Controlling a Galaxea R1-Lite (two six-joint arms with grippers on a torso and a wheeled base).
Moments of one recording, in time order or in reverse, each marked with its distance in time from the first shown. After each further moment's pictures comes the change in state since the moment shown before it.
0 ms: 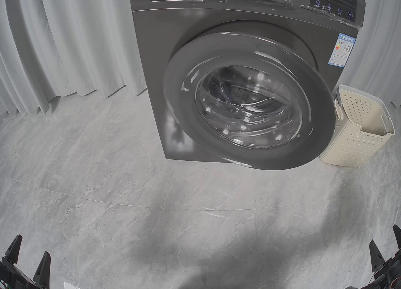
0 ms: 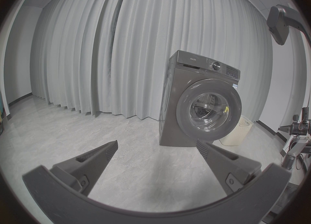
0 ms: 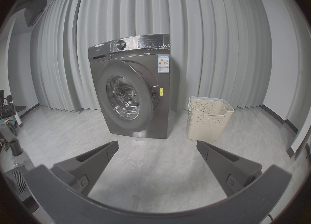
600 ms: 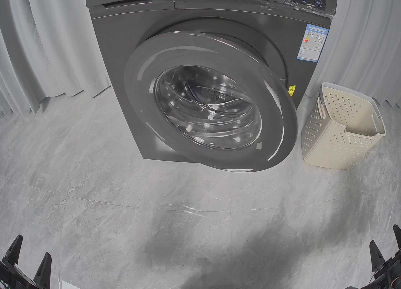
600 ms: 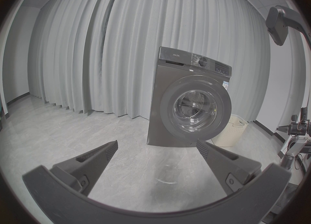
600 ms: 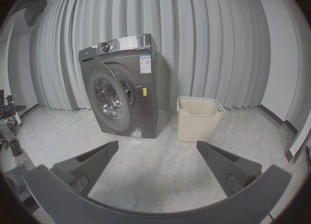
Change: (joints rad) left arm 0.000 0.001 0.000 -0.003 -0.015 -0.002; right arm 0.000 0.000 0.000 0.000 0.000 0.000
